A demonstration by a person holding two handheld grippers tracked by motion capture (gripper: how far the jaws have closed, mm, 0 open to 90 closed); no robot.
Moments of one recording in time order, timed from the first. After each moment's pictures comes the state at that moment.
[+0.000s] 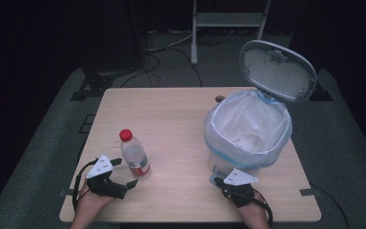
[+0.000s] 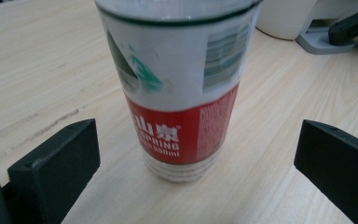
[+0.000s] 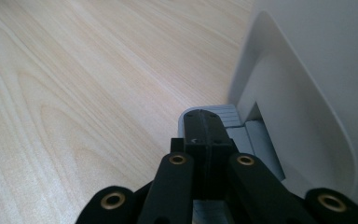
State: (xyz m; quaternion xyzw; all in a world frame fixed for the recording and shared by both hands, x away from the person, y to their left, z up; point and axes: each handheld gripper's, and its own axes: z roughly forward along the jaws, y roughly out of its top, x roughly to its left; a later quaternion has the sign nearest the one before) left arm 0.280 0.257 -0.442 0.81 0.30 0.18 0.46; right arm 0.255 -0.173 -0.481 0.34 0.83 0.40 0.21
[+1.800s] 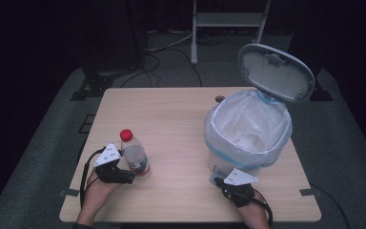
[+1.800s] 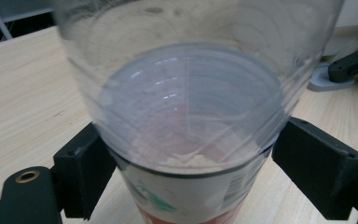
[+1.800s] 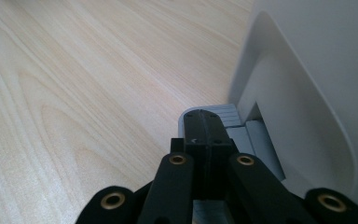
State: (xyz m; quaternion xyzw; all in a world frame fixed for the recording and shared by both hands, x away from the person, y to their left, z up) left arm 0.308 0.236 -0.430 0.80 0.28 0.18 0.50; right arm 0.255 -0.173 -0.481 0.34 0.83 0.40 0.21
